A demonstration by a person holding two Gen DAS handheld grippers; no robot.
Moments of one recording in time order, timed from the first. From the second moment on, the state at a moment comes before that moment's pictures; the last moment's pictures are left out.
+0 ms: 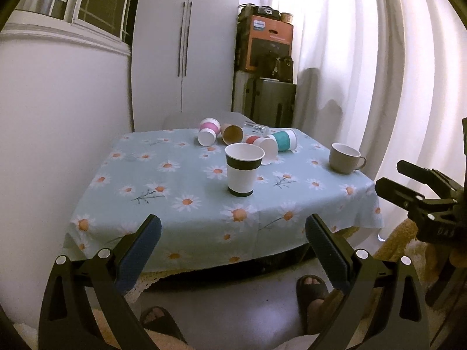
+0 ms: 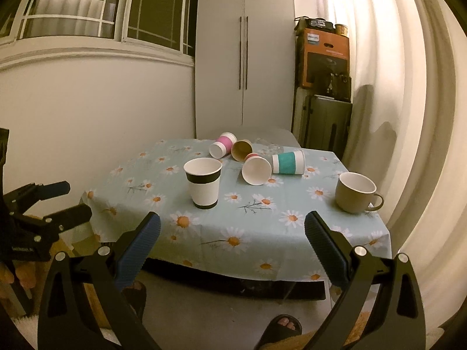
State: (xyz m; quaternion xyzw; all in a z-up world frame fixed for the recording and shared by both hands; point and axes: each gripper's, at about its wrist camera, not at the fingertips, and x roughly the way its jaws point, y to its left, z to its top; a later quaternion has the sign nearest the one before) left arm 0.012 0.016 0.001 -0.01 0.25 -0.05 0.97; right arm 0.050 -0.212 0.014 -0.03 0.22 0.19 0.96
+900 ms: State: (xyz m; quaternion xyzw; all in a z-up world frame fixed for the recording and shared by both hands) left arm 0.012 0.014 -0.002 0.00 0.25 -0.04 0.97; right arm 0.051 -0.213 0.013 -0.02 0.22 0.19 0.96
